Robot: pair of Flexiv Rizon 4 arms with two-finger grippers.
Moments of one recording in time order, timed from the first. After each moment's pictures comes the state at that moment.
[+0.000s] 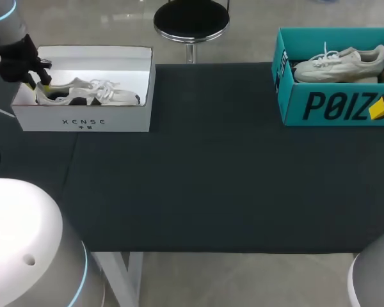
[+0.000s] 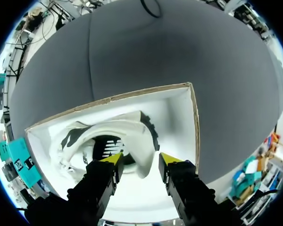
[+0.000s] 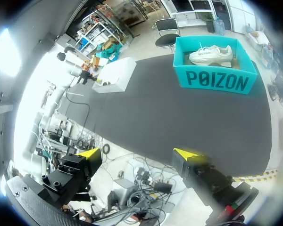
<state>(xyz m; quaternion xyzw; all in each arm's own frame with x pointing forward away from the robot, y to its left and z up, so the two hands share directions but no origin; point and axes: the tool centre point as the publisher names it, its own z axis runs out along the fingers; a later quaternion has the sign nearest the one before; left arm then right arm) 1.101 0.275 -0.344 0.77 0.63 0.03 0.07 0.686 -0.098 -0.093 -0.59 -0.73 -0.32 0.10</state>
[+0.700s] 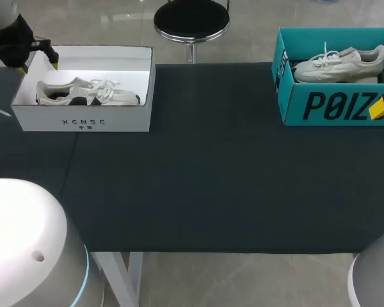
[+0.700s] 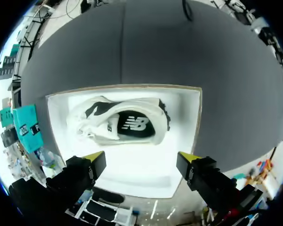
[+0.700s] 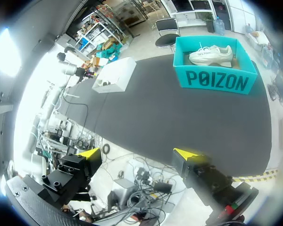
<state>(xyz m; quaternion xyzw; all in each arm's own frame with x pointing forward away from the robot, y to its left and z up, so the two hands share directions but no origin) 1.109 0.256 -0.276 0.68 0.72 0.04 0.14 0.686 -0.098 -0.093 -0.59 -0.73 -0.32 0.10</state>
